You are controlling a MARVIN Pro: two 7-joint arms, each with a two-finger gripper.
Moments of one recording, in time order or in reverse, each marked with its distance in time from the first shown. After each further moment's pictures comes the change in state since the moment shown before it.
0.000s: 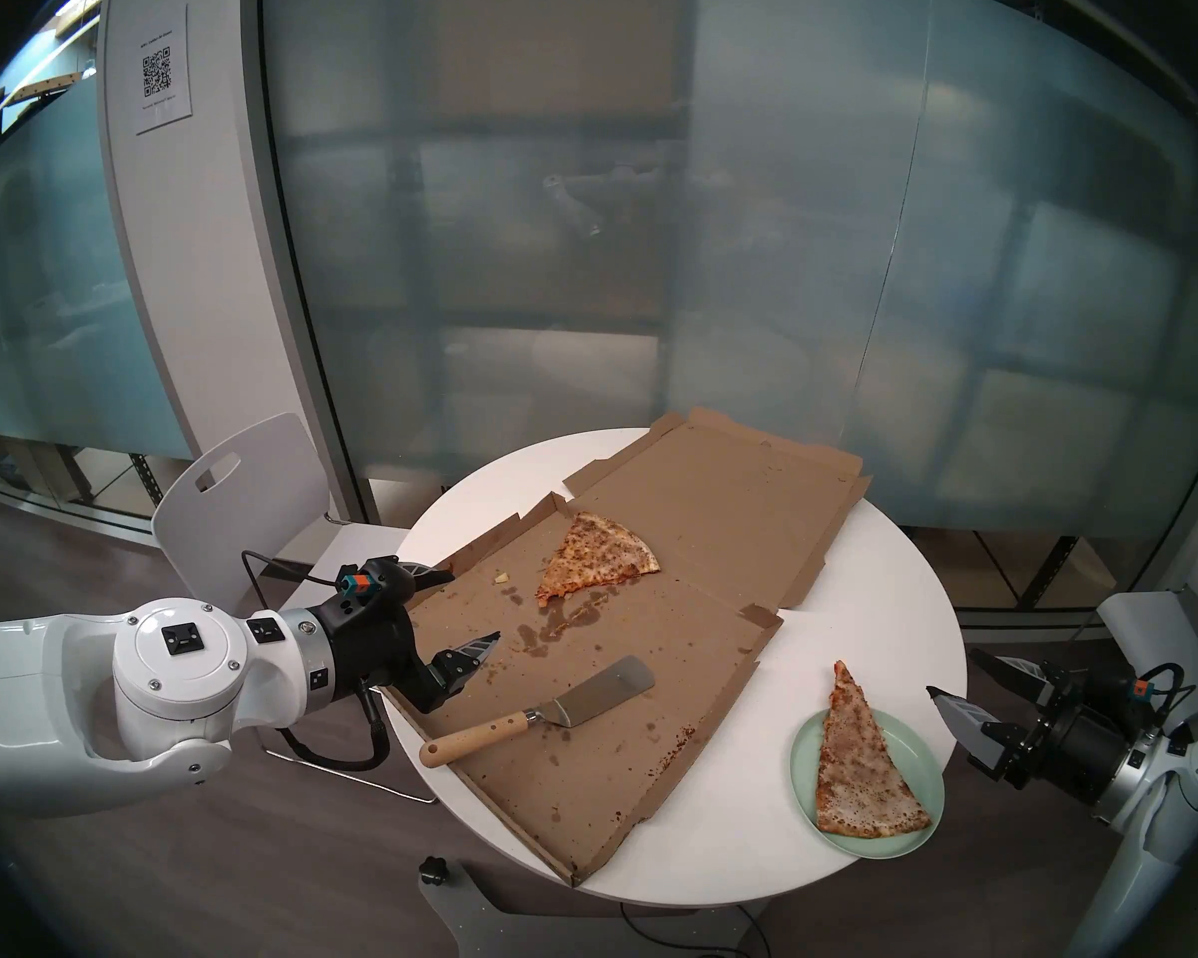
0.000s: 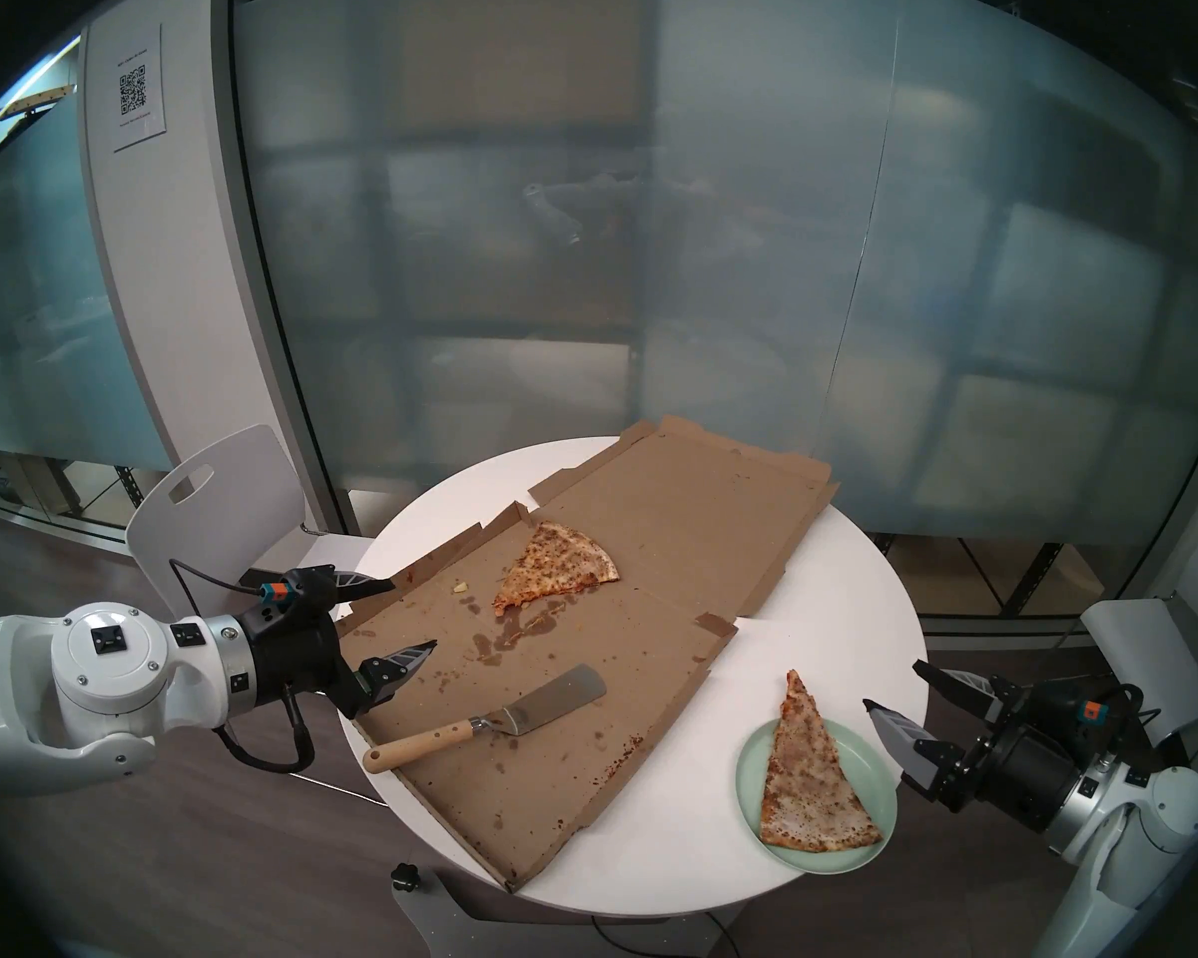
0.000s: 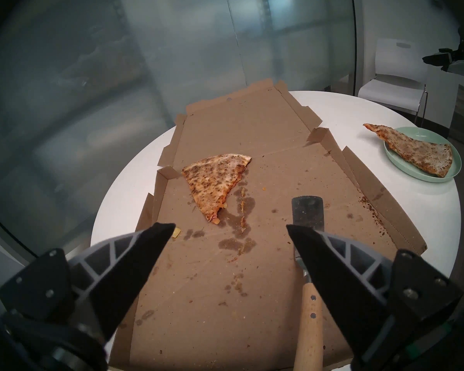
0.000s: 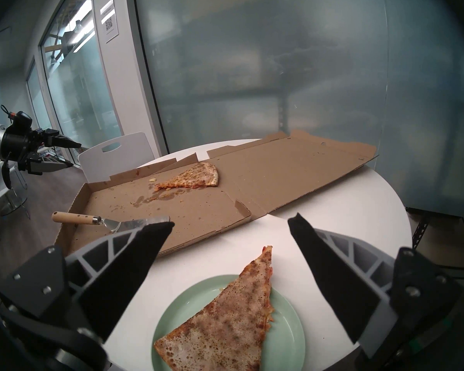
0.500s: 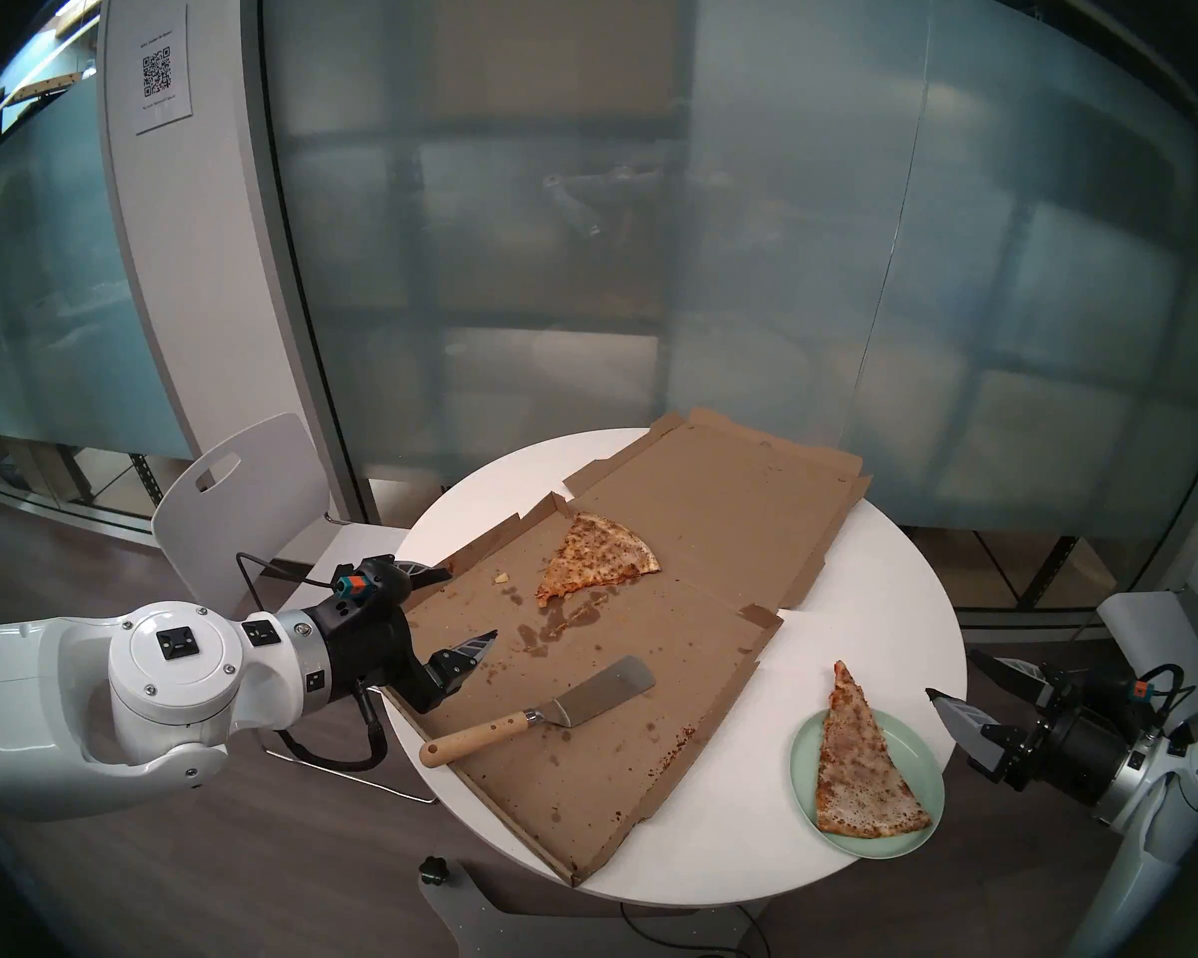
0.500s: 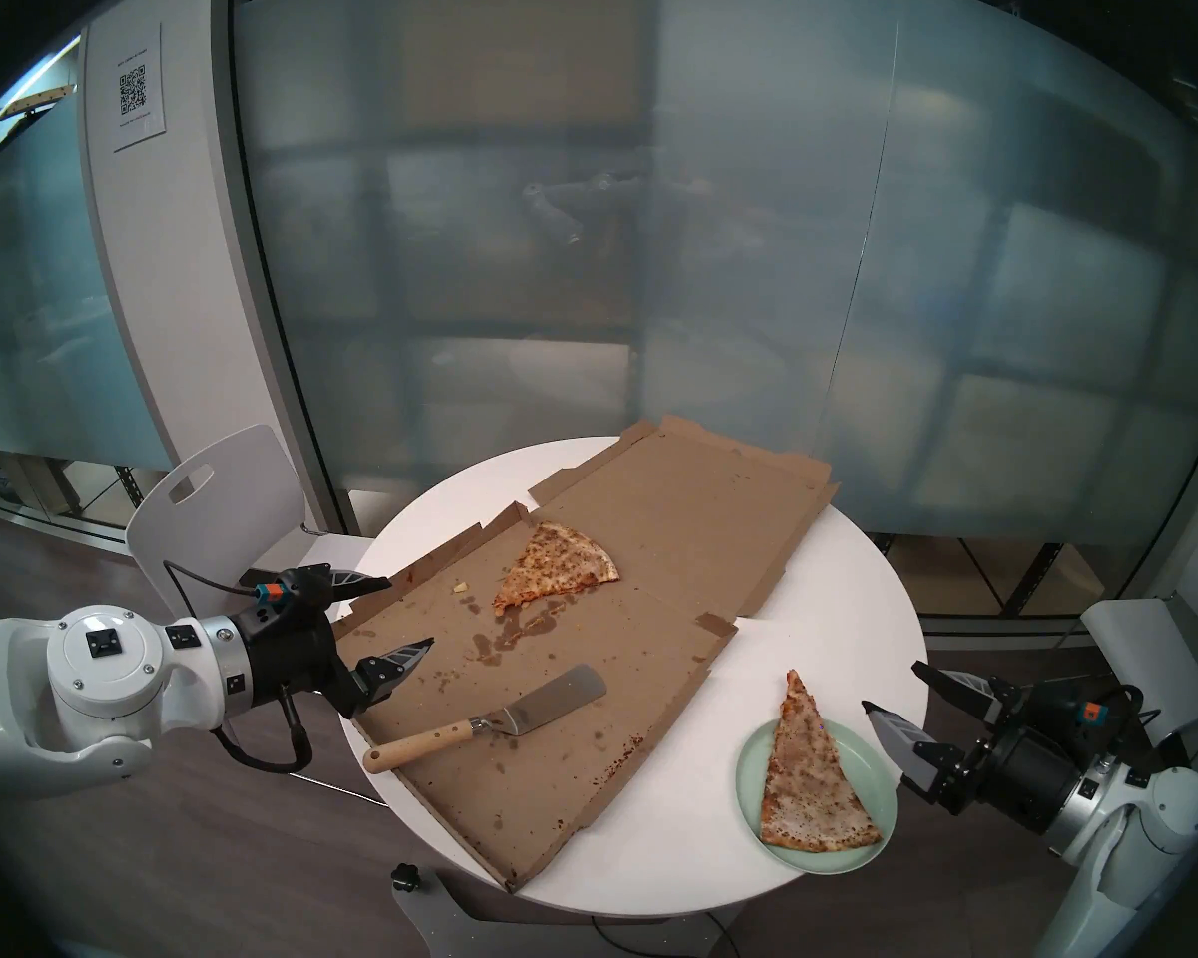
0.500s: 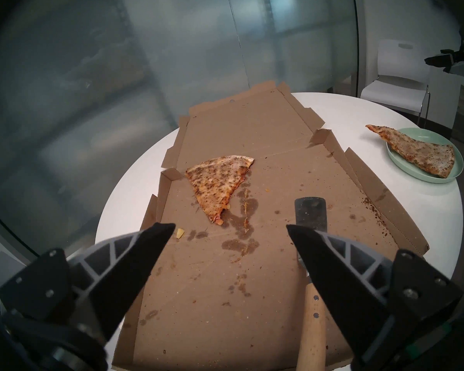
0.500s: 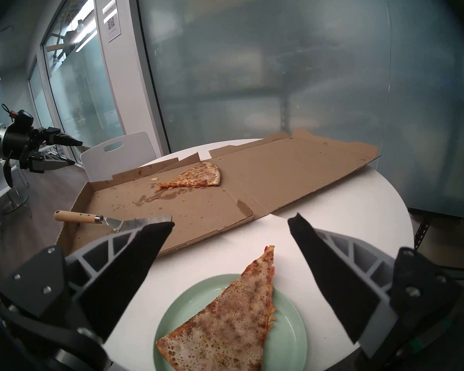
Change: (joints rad) left arm 0.104 -0.020 -0.105 -0.007 0.017 -0.005 -0.006; right arm -0.005 0.003 -0.001 0.000 0.005 -0.003 0.002
